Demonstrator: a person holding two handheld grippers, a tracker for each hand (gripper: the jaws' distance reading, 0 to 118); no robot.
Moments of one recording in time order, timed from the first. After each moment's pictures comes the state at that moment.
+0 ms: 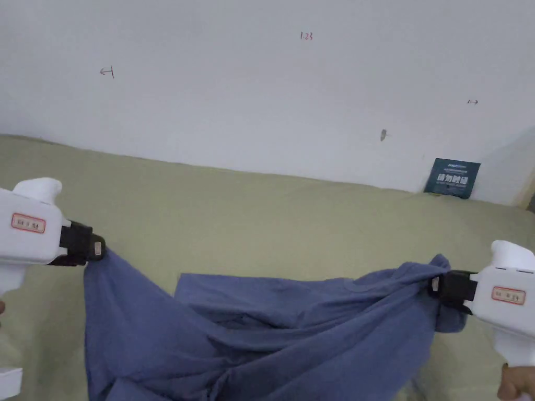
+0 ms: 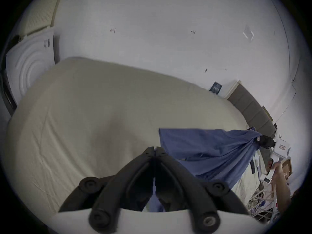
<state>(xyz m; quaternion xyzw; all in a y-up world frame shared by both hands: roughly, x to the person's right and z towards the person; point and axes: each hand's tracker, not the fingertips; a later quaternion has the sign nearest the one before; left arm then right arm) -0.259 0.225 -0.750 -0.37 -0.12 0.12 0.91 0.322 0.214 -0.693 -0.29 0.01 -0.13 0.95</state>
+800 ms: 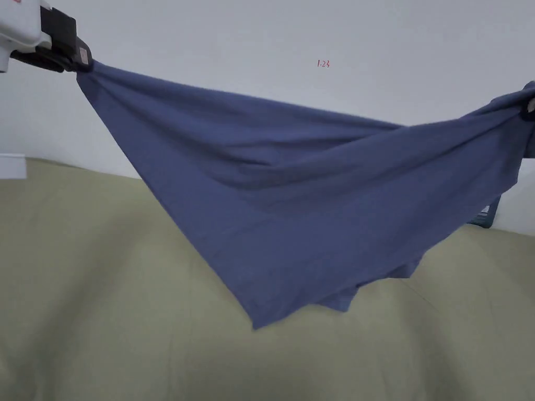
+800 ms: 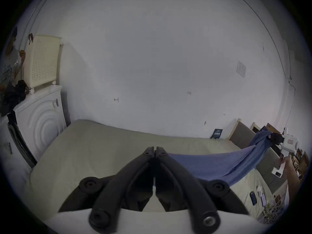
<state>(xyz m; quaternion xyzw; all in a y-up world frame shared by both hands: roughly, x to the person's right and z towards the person) -0.298 0.435 -0.823 -0.19 -0.07 0.09 0.97 0.343 0.449 -0.781 -0.12 -0.04 -0.10 0.99</state>
